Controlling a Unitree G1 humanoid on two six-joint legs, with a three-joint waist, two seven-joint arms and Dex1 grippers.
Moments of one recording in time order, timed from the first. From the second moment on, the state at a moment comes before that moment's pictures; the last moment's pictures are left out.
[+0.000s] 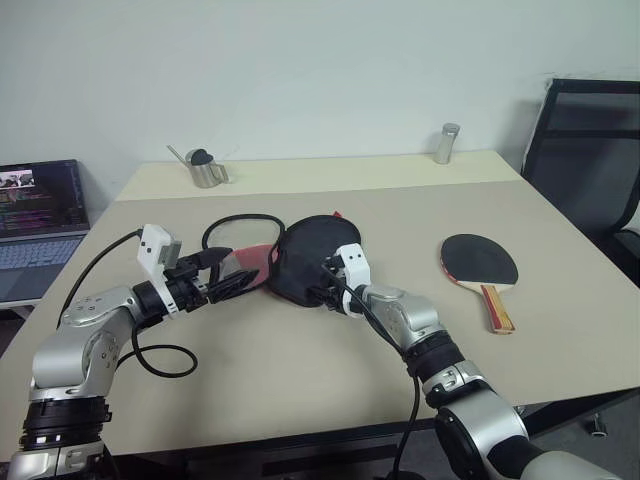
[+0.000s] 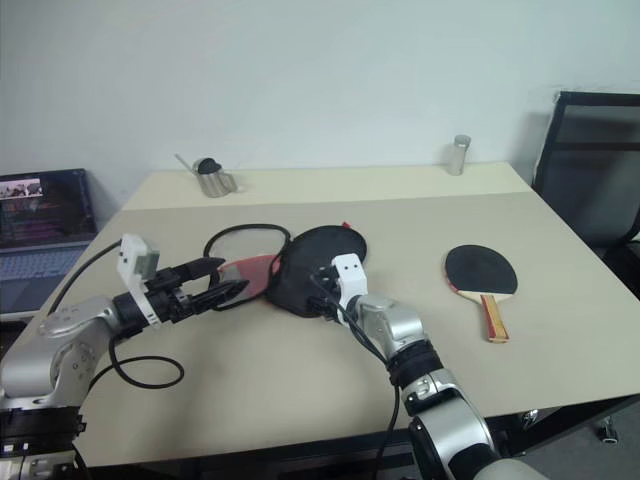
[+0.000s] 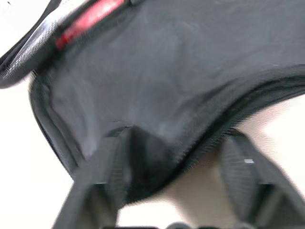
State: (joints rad) left arm -0.38 0.75 0.27 0.04 -0.58 0.49 -0.93; right arm -0.88 0.09 0.10 0.61 0.23 0.62 0.32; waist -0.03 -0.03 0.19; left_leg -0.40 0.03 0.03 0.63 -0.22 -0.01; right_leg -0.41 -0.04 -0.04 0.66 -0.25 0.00
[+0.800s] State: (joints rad) left arm -0.42 0.74 0.17 0.02 -0.52 0.45 -1.02; right arm -0.82 -0.10 -0.06 0.38 0.30 0.87 0.31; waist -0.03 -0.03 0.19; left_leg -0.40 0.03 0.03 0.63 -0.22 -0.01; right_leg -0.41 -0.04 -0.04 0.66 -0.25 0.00
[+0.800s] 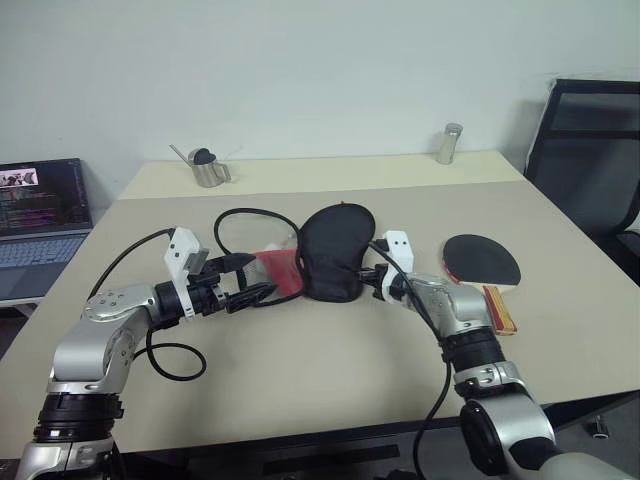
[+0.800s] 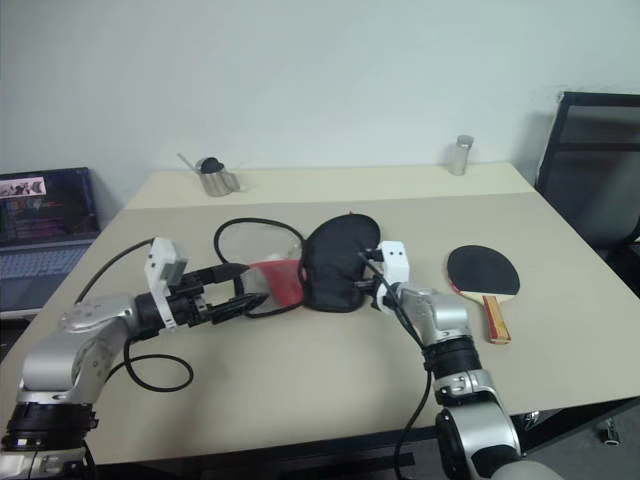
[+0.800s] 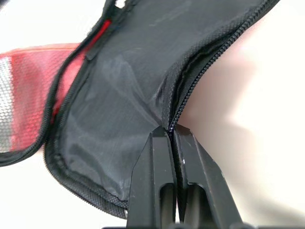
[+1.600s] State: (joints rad) left arm -0.53 0.68 0.08 0.13 -0.47 0.40 -1.09; right arm -0.68 -0.25 -0.16 0.08 0.37 1.12 0.30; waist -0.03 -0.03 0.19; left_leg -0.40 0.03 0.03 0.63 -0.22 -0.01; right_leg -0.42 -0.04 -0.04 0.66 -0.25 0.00
